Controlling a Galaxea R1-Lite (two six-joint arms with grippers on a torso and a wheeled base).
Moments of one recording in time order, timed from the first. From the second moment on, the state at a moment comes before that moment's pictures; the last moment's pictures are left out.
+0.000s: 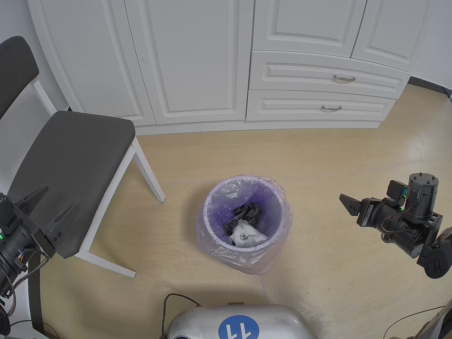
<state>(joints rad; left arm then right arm) 0.00 1.06 -0.14 -0.96 -0.33 -0.03 0.33 1.63 -0.37 -0.99 -0.21 0.29</state>
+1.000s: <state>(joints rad) 0.05 1.00 -0.14 -1.02 -0.12 0.11 0.32 1.48 -0.05 -1.55 -0.26 -0.06</state>
